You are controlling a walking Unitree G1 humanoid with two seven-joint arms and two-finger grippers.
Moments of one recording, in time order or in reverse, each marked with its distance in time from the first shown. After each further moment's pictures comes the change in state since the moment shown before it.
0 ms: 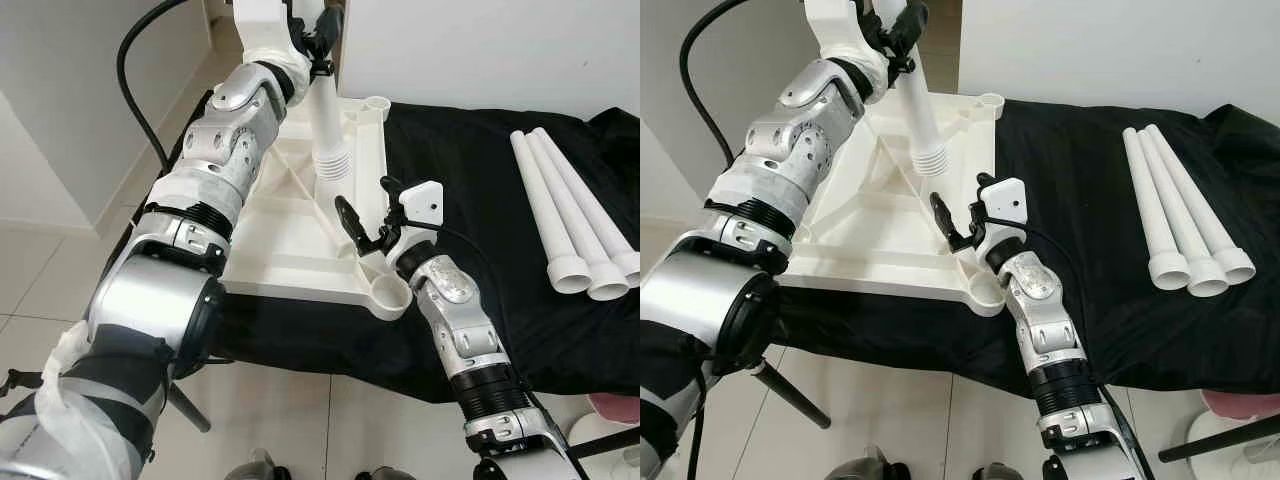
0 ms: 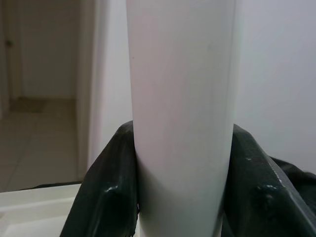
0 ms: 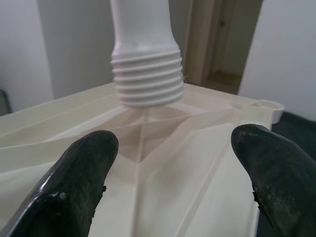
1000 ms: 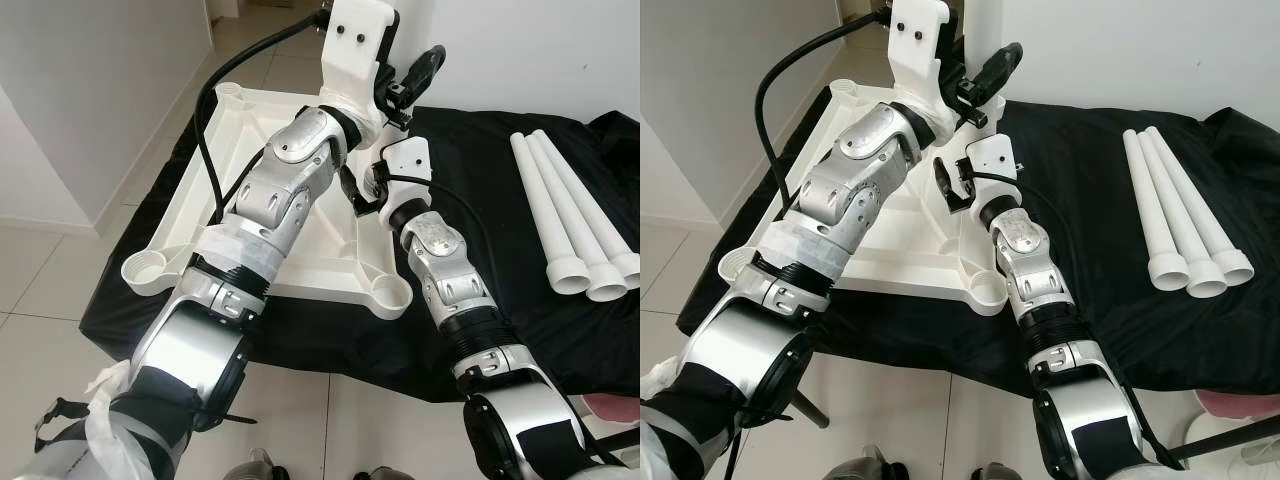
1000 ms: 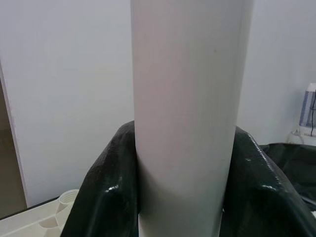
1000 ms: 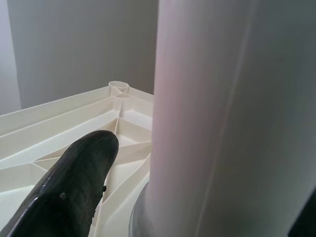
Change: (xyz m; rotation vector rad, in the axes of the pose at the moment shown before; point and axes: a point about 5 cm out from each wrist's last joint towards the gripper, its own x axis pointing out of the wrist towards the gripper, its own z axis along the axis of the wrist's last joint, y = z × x) left arm -0.013 -0.071 -0.017 0.039 -0.017 -0.304; right arm 0.037 -0.009 0.015 -0.096 -0.013 -0.054
